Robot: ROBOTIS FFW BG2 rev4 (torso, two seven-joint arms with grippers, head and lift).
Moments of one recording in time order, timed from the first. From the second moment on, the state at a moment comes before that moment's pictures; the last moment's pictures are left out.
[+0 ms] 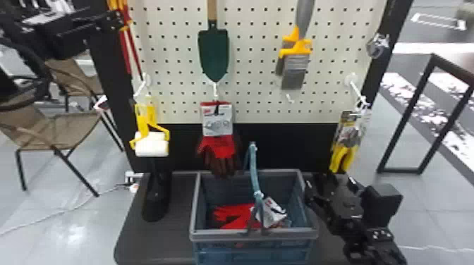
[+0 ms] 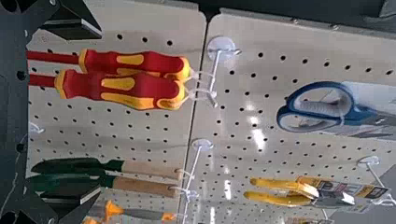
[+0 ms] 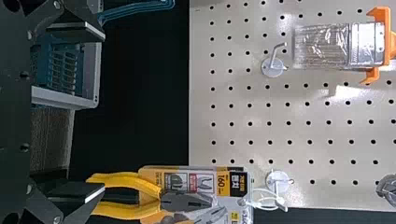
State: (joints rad) left arm -0.54 0.31 0.25 -1.89 0.51 0.83 -0.66; right arm 0.11 -0.12 0.11 -1.67 -0.13 -0.01 0.04
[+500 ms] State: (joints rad) left arm -0.63 0.35 0.16 -1.73 0.51 0.75 -0.78; right arm 0.10 -0.12 0.12 -1.67 -0.13 -0.01 0.04
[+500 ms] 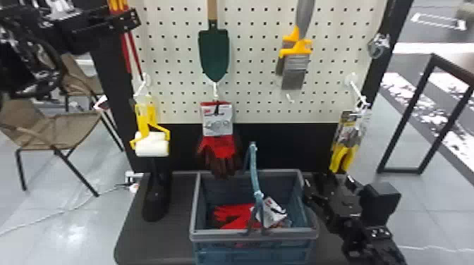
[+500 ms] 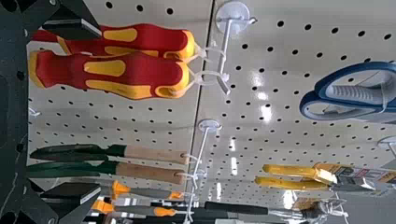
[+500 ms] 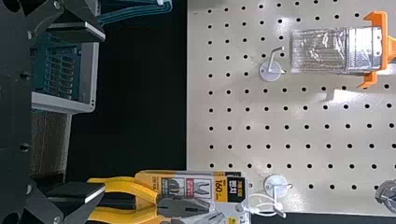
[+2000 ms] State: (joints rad) left arm -0.71 0.36 0.07 -1.70 0.47 0.77 -0.77; right arm 0.09 -0.13 0.14 -1.65 -0.14 0.01 0.04
